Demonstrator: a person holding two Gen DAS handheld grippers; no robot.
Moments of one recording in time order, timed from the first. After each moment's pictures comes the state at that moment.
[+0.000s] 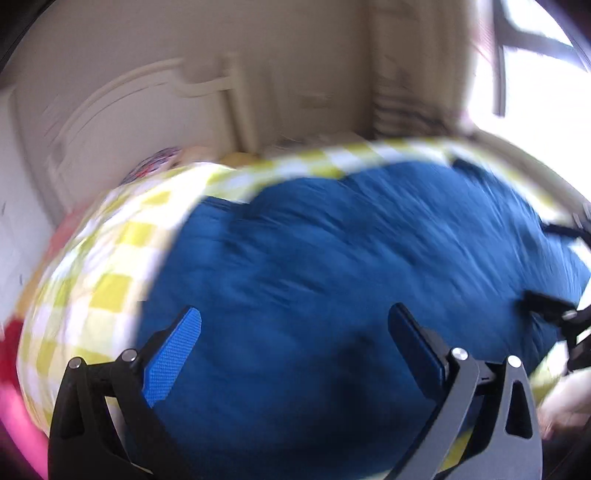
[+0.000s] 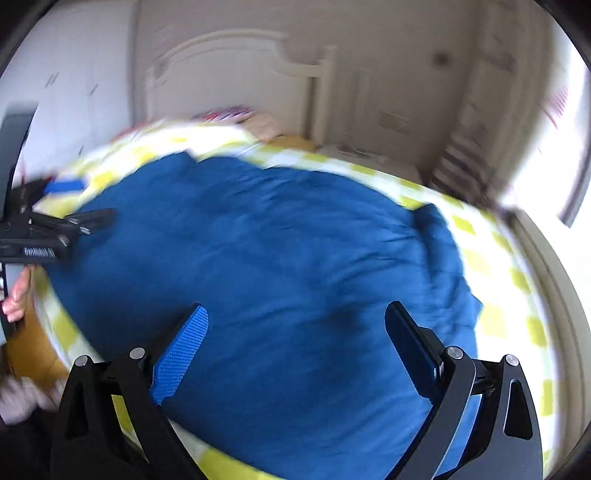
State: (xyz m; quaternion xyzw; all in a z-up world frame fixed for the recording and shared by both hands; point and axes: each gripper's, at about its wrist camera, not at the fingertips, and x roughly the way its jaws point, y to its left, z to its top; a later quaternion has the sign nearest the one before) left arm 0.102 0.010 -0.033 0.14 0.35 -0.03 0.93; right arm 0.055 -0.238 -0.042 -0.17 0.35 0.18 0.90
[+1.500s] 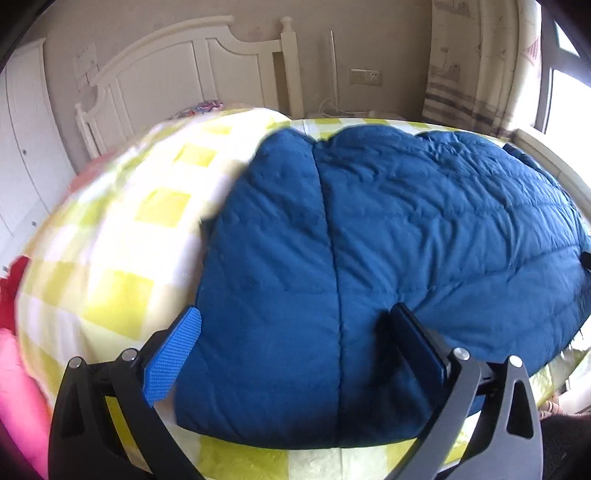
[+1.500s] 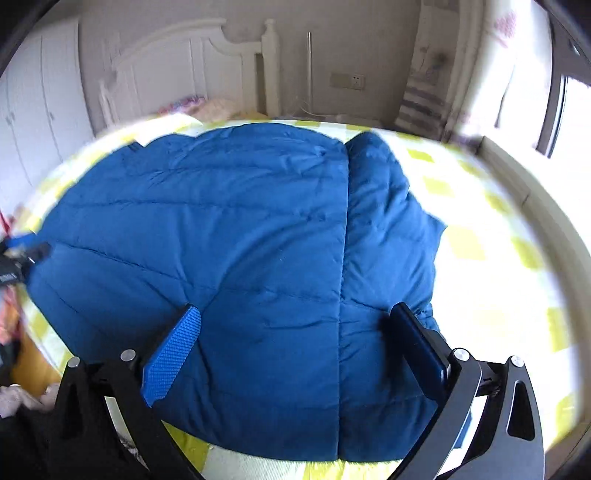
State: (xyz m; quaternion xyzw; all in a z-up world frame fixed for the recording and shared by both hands) left arm 0.086 0.109 -0.045 0.06 0.38 0.04 0.92; right arm 0.088 -0.308 -0.032 -0.08 0.40 0.12 0.91
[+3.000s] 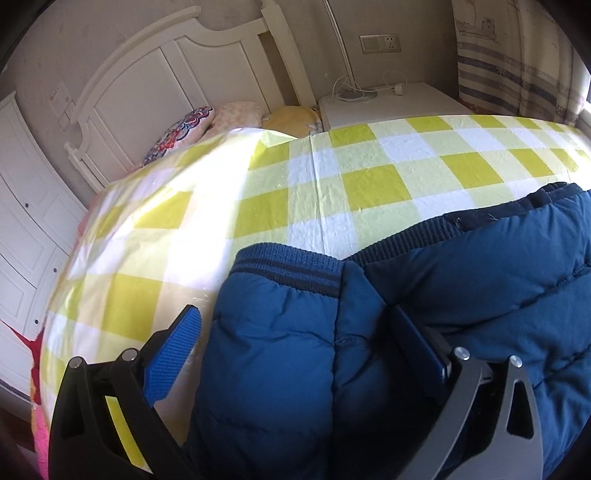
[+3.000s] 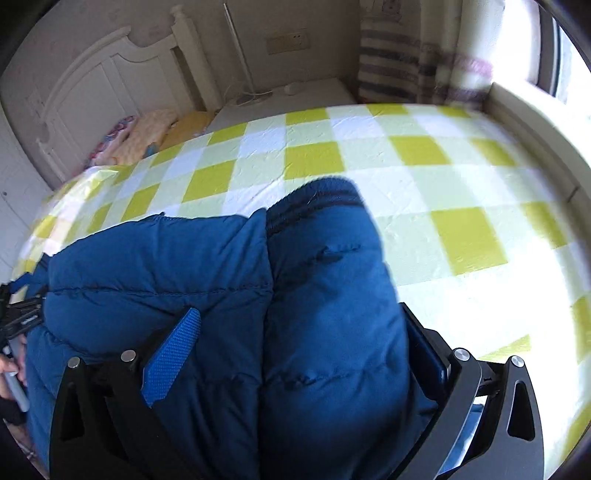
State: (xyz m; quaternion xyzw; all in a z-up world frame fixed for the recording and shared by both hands) left arm 0.326 0.088 -0.056 0.15 0.43 0.09 0.89; right arm 0.286 -0.350 -0.055 0.02 0.47 0.02 0.88
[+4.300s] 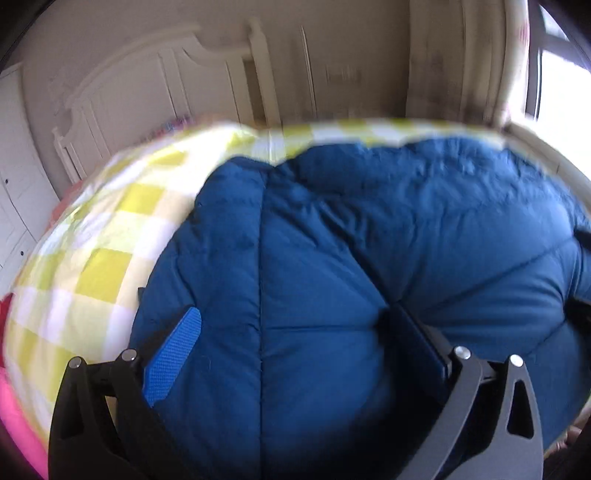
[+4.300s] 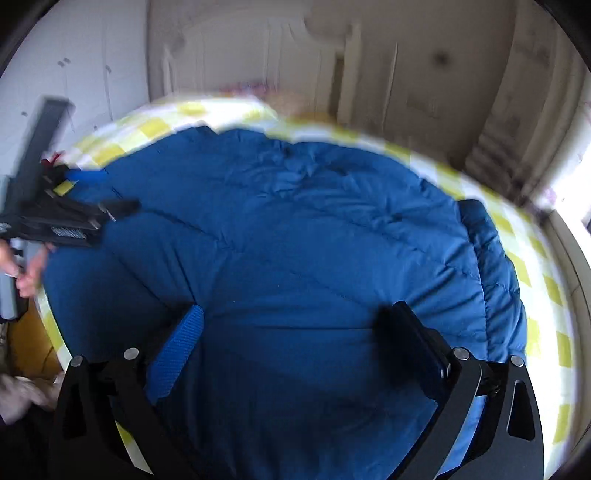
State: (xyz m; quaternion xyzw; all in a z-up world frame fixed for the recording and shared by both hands) left arm 0.157 0.085 -0.062 0.07 0.37 0.00 0.93; right arm 0.113 -0.251 -0.068 -0.11 0.38 0.23 0.89
